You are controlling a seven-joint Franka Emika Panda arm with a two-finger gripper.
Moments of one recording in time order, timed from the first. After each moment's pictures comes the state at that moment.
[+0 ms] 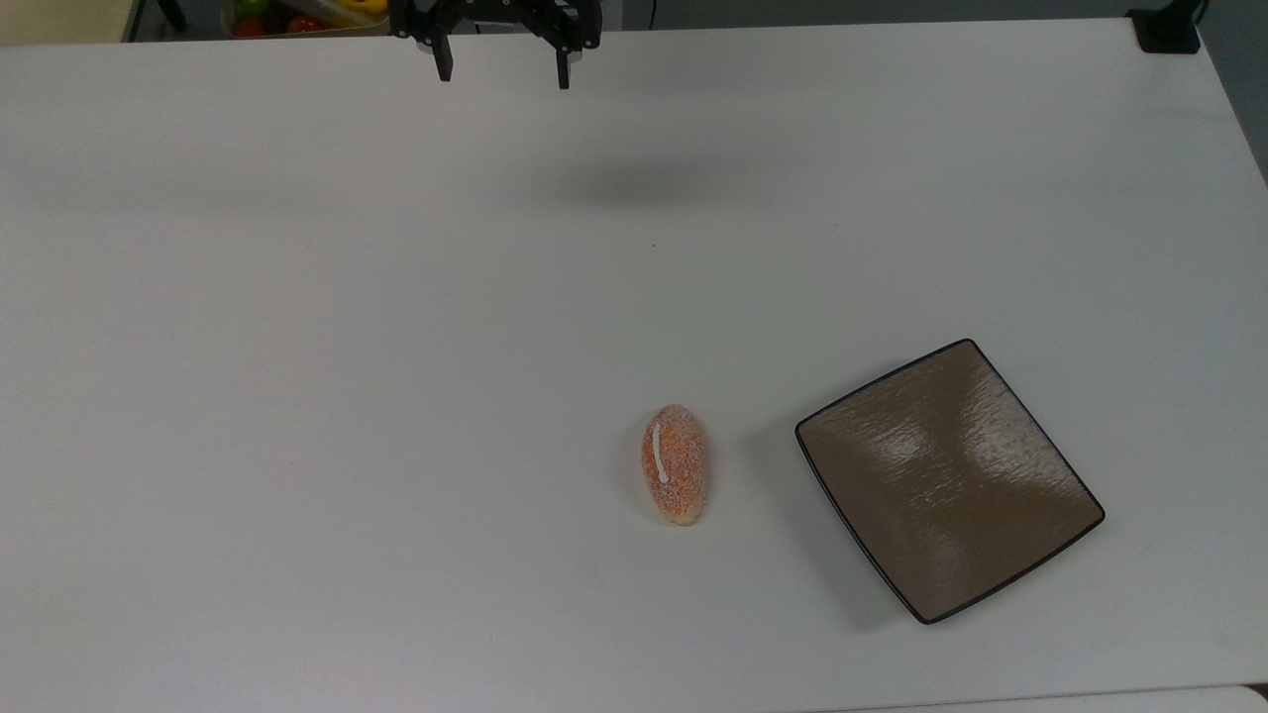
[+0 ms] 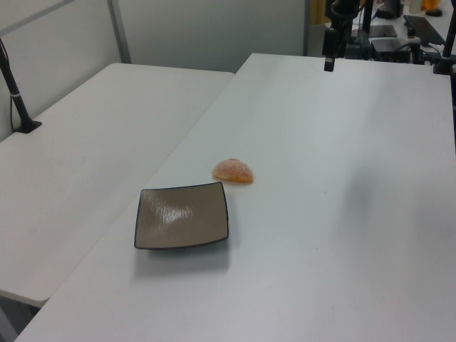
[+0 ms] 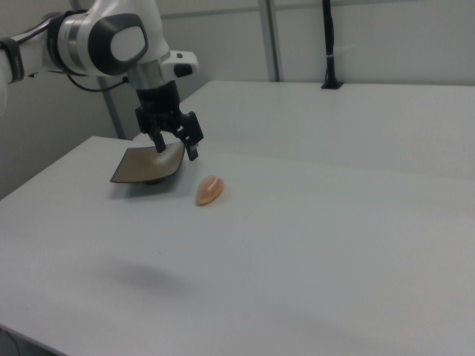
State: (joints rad) arm 0.09 0.02 -0.01 -1.66 0.00 1.74 0.07
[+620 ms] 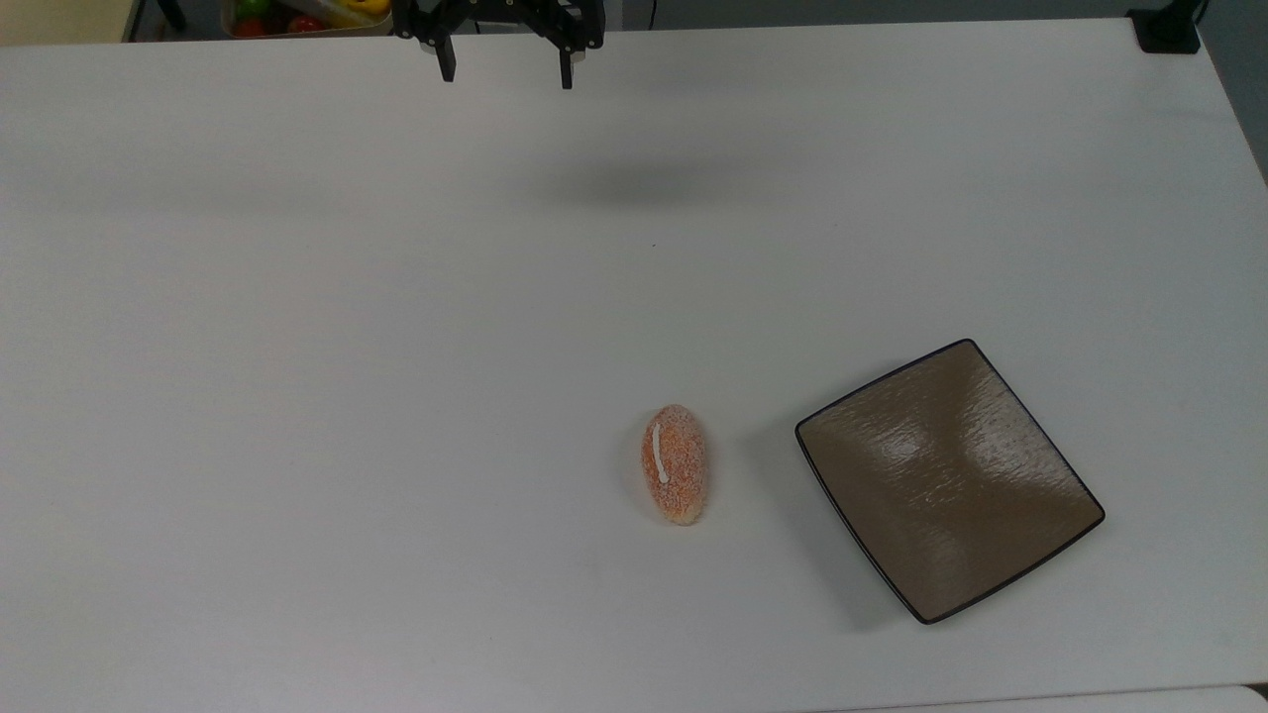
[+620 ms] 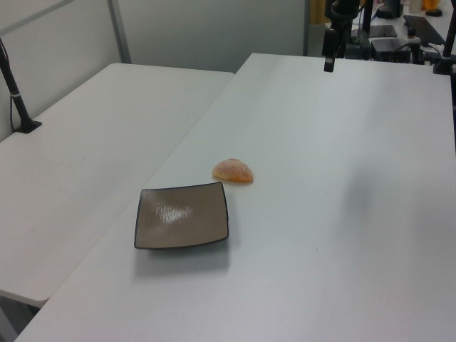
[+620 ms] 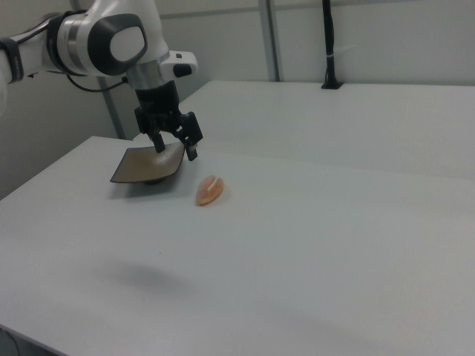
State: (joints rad) arm 0.08 0.02 -0.01 -1.66 0.00 1.74 0.07
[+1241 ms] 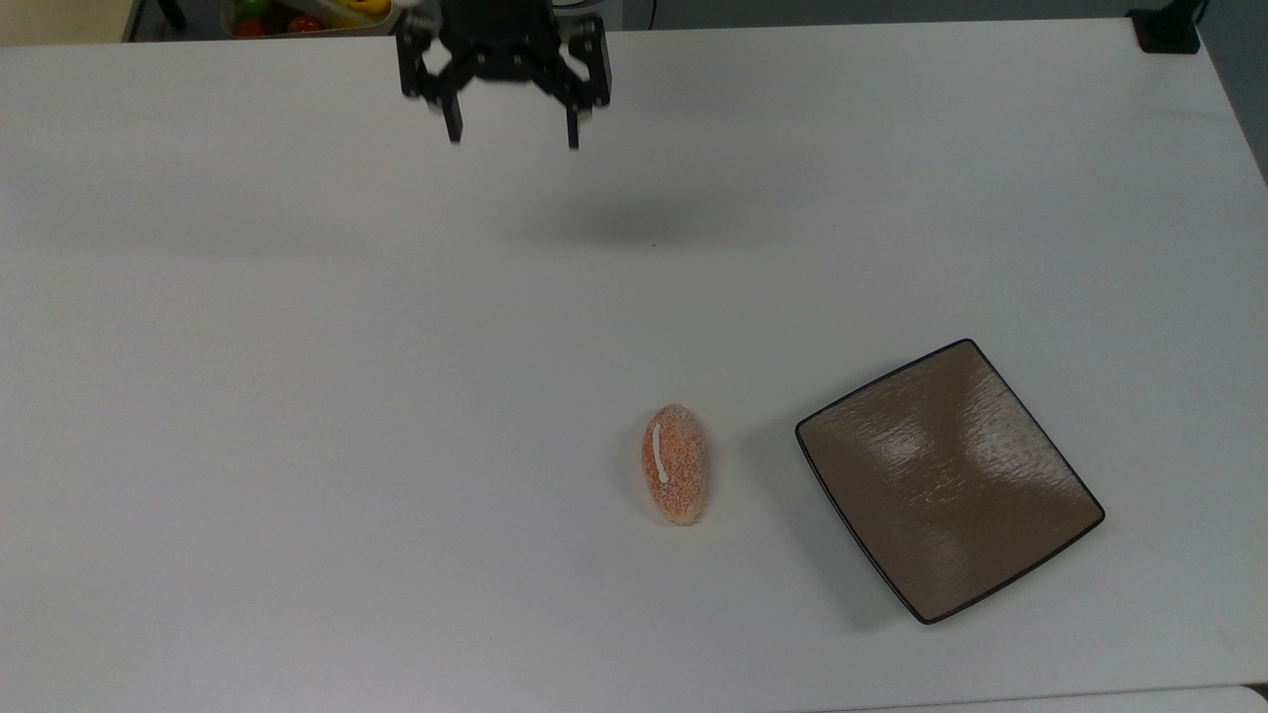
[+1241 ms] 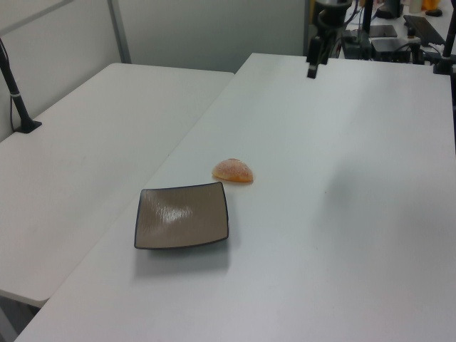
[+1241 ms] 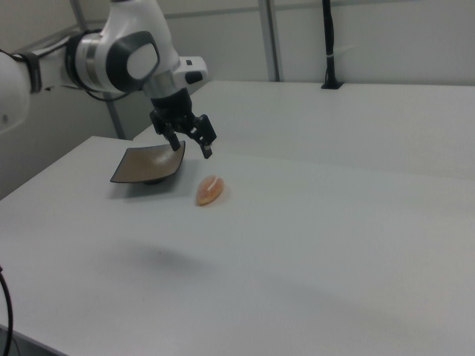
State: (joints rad) arm 0.08 0.09 0.00 -1.67 0.00 1.93 0.07
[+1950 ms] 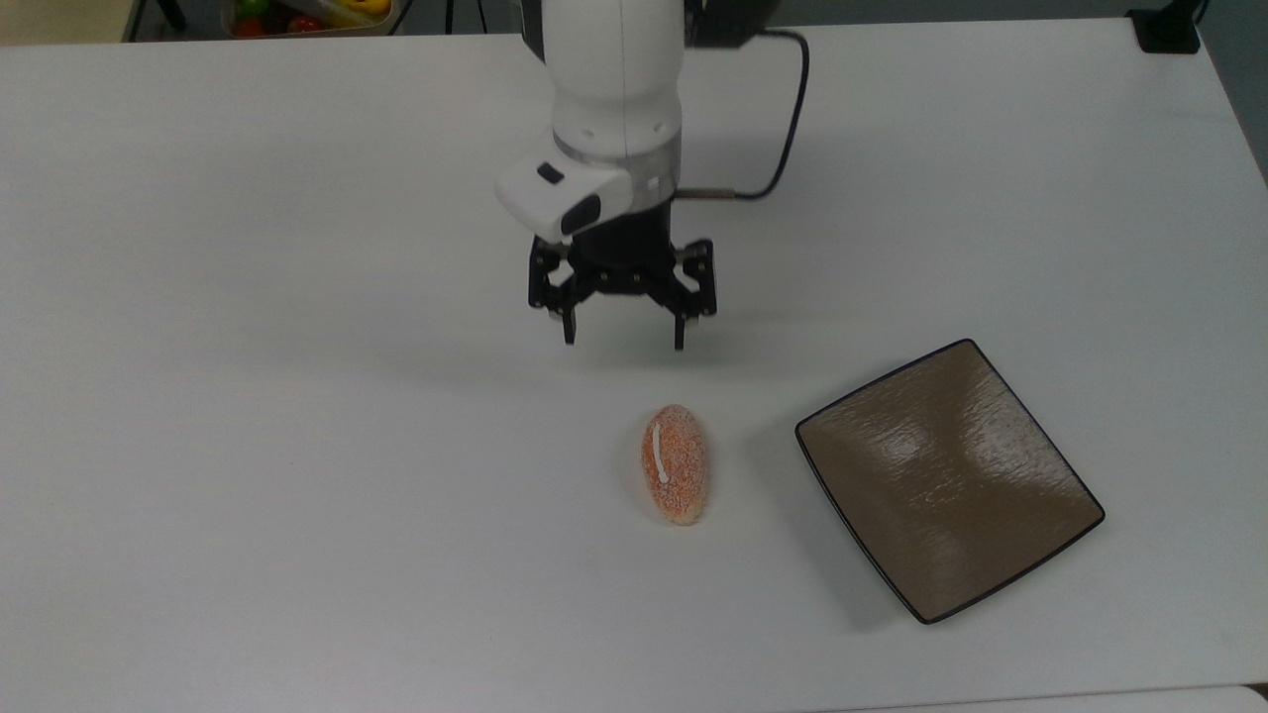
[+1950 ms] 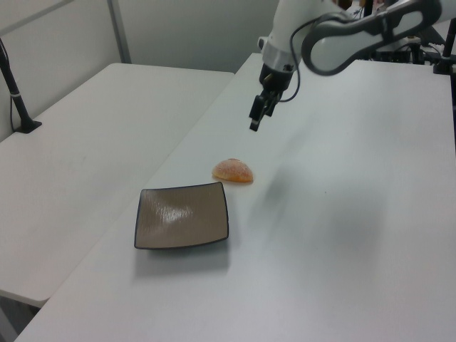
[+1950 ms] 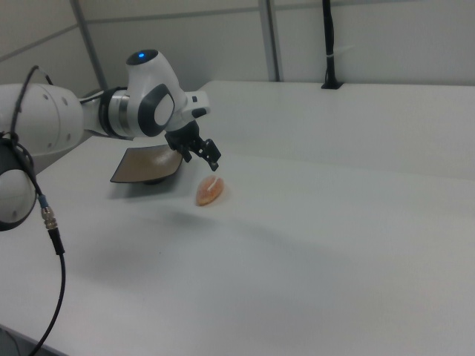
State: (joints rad) arm 0.19 0.42 0.02 -1.57 -0.04 2.31 0.24
